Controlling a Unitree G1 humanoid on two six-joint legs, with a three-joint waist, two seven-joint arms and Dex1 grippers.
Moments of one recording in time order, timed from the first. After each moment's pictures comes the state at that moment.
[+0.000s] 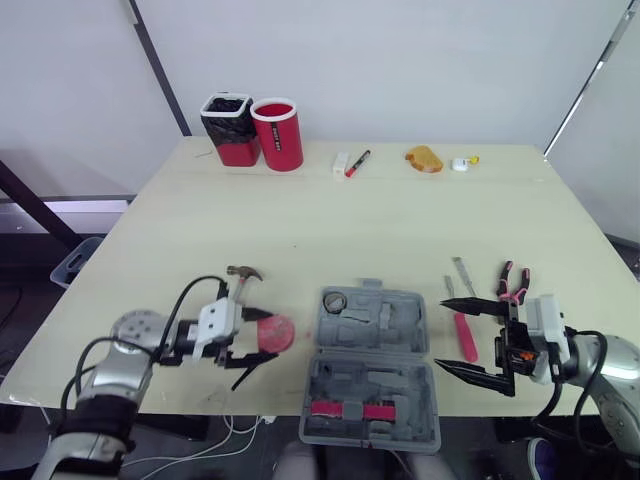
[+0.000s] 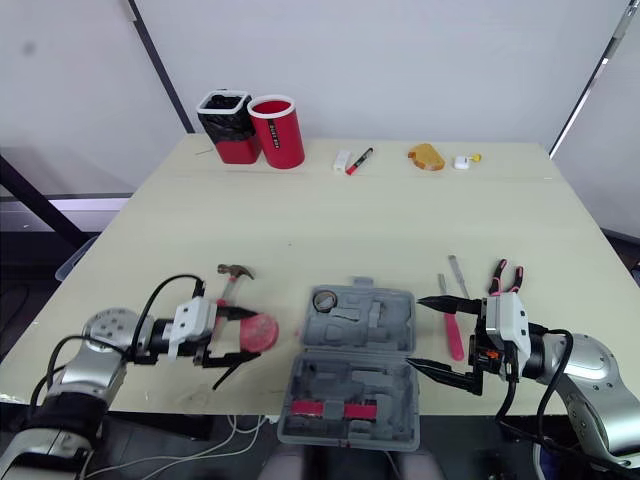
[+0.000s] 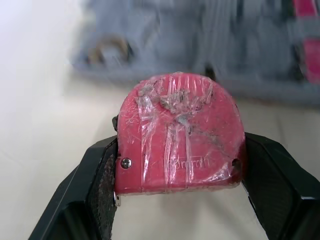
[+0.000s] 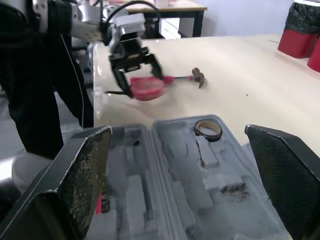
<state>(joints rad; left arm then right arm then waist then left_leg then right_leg) -0.31 0.76 -0.03 0.41 -0.22 -0.34 -1.43 0.06 -0.68 -0.08 -0.36 0.60 0.13 1.14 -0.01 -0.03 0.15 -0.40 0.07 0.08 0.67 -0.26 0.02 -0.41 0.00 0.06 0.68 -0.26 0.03</state>
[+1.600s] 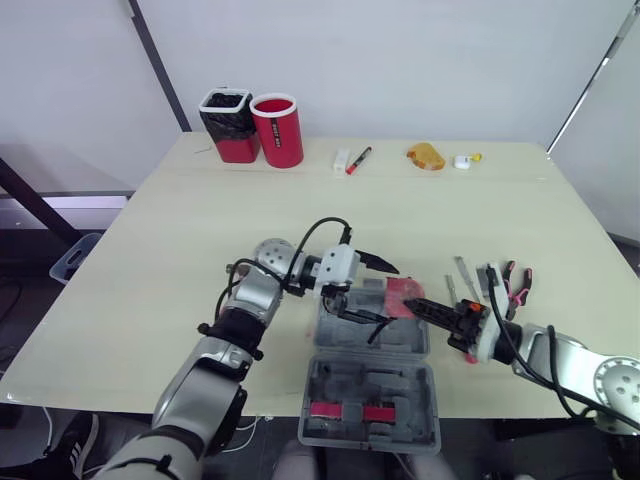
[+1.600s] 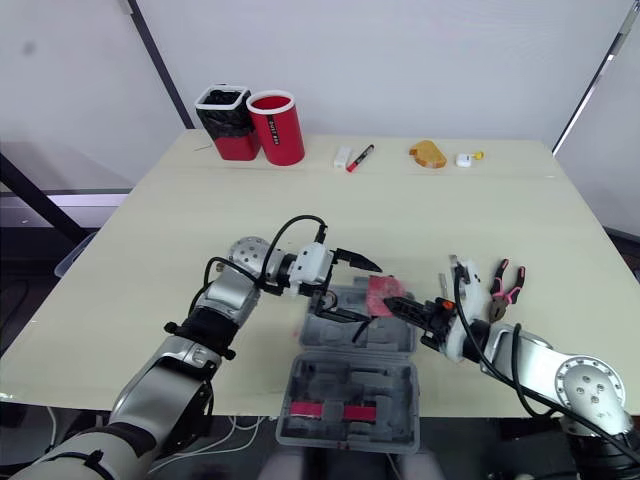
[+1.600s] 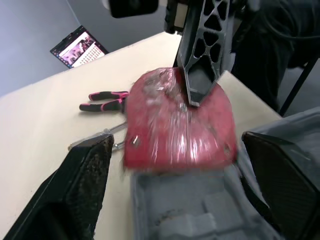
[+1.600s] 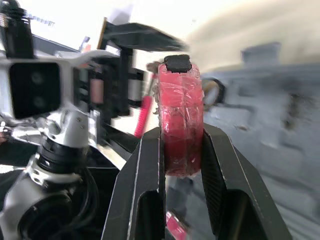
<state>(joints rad) -0.75 0.39 -0.25 0.50 -0.23 -0.27 -1.52 -0.07 -0.65 -0.10 -0.39 1.78 0.94 -0.15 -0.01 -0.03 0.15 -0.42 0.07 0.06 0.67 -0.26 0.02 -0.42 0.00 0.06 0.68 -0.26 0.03</state>
